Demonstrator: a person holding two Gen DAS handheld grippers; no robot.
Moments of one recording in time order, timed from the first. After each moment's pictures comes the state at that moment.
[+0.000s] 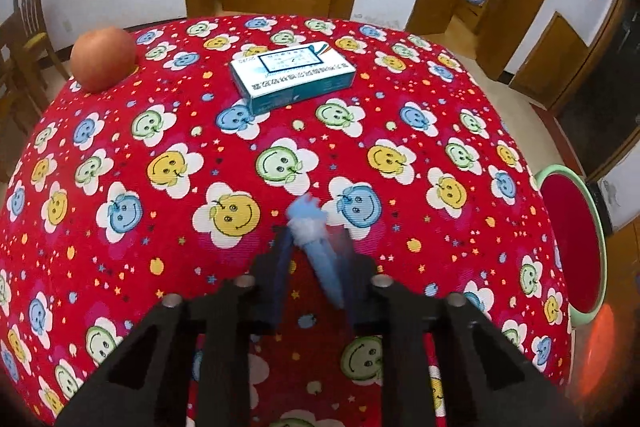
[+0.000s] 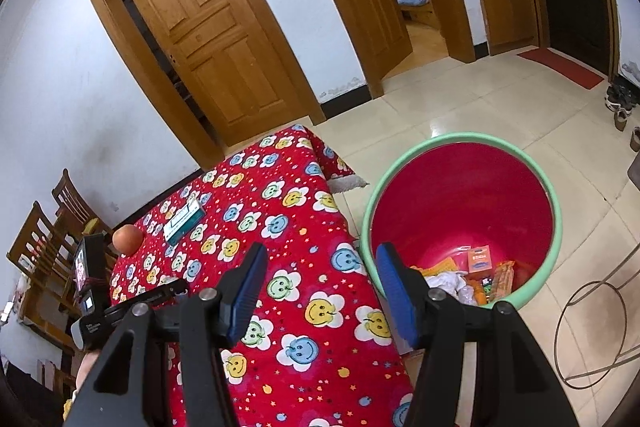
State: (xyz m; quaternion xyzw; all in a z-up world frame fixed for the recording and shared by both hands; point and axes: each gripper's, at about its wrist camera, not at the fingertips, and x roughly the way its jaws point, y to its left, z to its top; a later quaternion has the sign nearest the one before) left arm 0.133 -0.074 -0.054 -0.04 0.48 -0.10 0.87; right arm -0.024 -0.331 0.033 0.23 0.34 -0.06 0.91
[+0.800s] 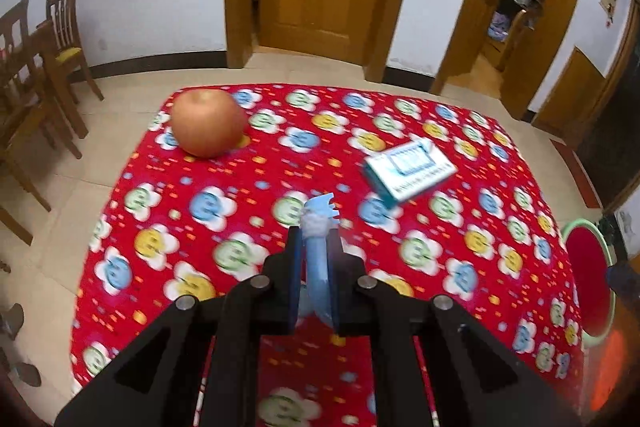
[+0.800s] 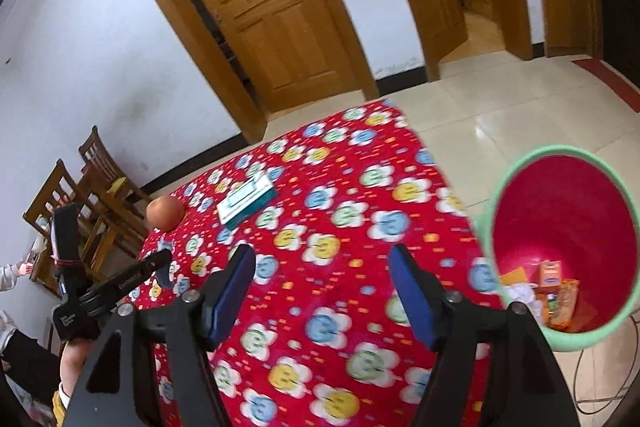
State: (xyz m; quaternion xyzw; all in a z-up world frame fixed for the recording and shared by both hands) left arm 0.169 0.034 -0.005 -0.04 0.43 -0.05 0.90; right arm 0.067 -0.233 0.032 0.21 0.38 0.03 0.90
